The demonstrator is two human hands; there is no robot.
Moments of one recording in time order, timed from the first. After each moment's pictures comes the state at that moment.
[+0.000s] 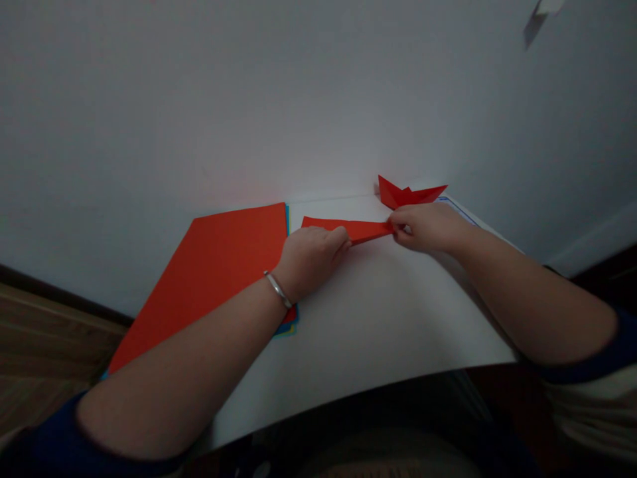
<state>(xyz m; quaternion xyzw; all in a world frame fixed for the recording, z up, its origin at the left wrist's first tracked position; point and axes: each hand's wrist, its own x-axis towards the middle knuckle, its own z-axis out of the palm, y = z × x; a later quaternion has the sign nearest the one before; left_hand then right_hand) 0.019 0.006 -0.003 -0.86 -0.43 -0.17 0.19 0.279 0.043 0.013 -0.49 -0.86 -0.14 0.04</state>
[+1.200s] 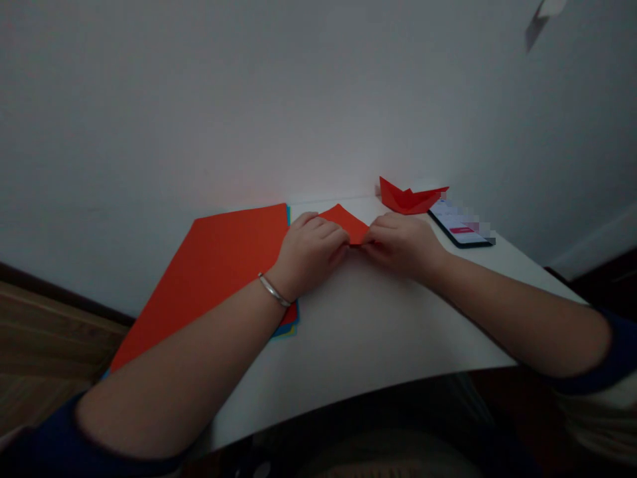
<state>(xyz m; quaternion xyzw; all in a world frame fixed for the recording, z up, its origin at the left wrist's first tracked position) 0.018 0.019 0.002 -0.89 -0.34 -0.23 0.21 0.240 0.021 0.001 -0.36 -0.89 -0.14 0.25</state>
